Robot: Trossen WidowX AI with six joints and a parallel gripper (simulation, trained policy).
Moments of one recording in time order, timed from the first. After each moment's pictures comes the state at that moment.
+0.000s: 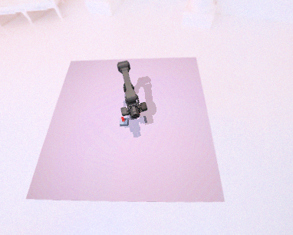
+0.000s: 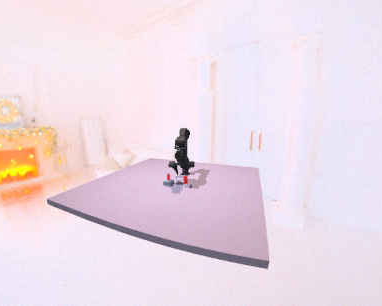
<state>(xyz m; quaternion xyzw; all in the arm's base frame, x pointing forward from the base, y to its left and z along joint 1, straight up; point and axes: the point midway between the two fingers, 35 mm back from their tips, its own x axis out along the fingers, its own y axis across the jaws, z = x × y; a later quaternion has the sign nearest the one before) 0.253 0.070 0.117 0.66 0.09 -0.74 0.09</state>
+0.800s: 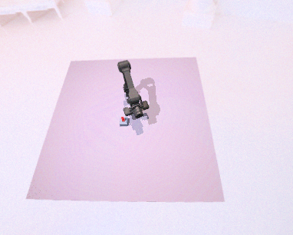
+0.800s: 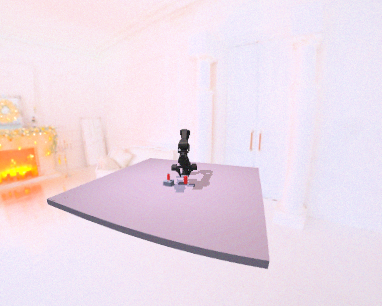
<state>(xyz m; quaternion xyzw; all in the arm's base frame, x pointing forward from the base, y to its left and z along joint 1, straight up) 0.230 0.080 0.093 0.64 0.13 -0.75 0.13</state>
